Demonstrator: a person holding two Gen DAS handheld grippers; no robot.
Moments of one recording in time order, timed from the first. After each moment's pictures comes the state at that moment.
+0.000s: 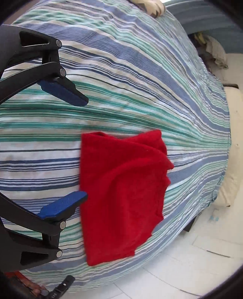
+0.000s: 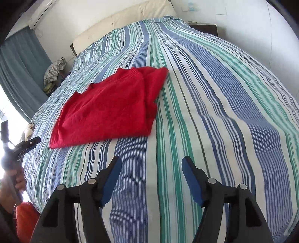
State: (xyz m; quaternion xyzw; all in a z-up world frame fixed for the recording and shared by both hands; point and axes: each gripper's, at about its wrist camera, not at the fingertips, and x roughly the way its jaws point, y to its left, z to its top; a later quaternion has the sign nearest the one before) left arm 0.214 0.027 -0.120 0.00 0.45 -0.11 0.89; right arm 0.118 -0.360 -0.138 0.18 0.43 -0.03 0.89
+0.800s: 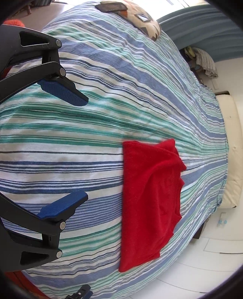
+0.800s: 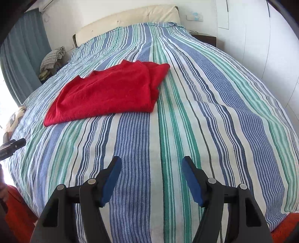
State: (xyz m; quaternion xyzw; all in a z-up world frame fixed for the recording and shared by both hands) left arm 0.144 0.024 -0.134 0.05 0.44 -0.05 0.90; right arm 0.082 -0.324 -0.140 0.09 0.42 -0.06 0.90
